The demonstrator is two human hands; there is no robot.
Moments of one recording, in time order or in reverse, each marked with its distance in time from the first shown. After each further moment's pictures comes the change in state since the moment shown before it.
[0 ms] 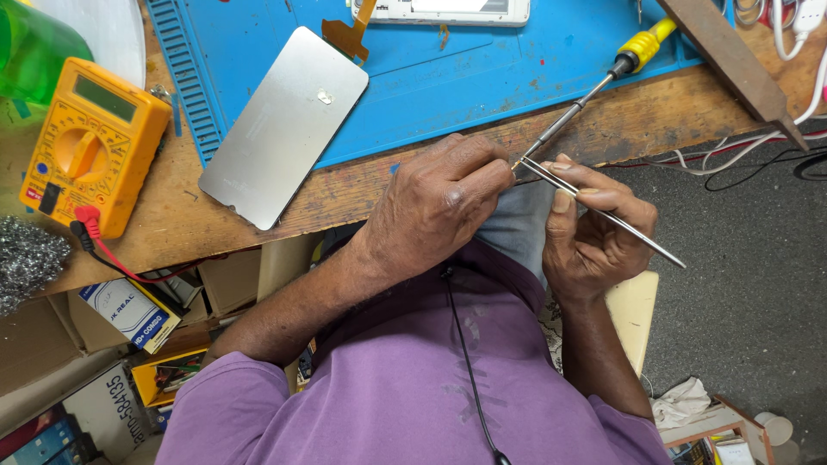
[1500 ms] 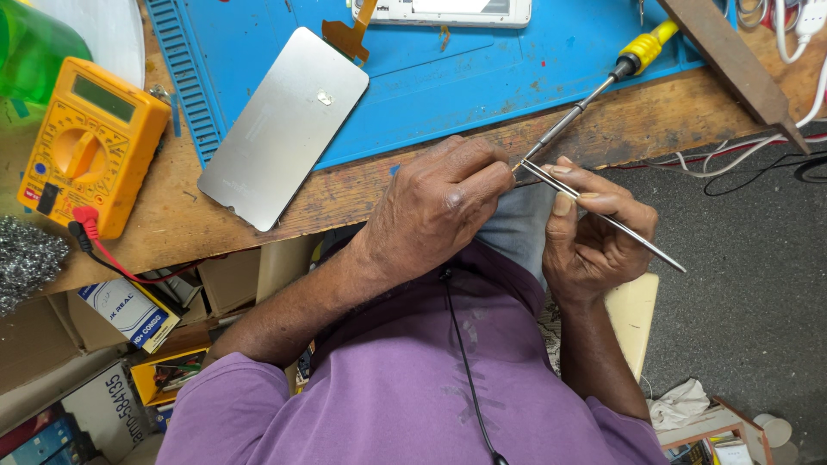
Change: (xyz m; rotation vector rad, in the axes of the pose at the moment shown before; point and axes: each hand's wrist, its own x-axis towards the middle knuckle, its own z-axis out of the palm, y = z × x) left_hand -0.001 -0.001 0.000 -0.019 -0.012 -0.007; right_hand -0.002 0.001 0.000 0.005 0.005 0.014
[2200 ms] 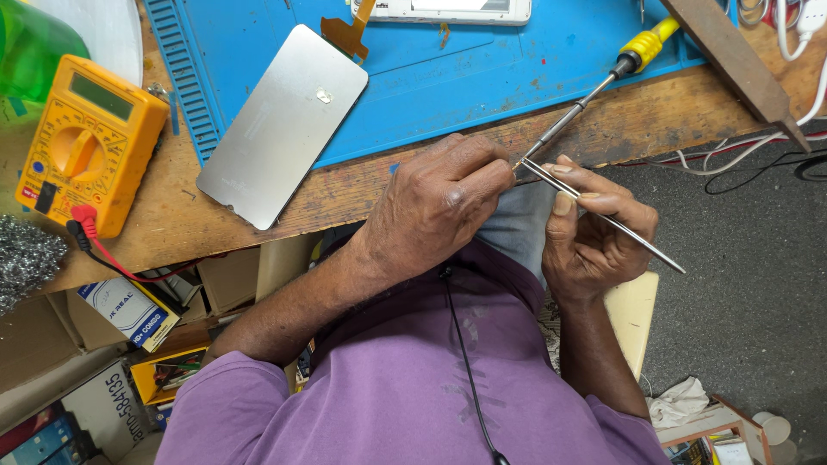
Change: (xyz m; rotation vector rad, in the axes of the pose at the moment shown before) left_hand 0.001 0.001 -0.001 0.003 -0.005 -0.005; right_hand -0.003 0.002 -0.001 0.008 0.007 0.007
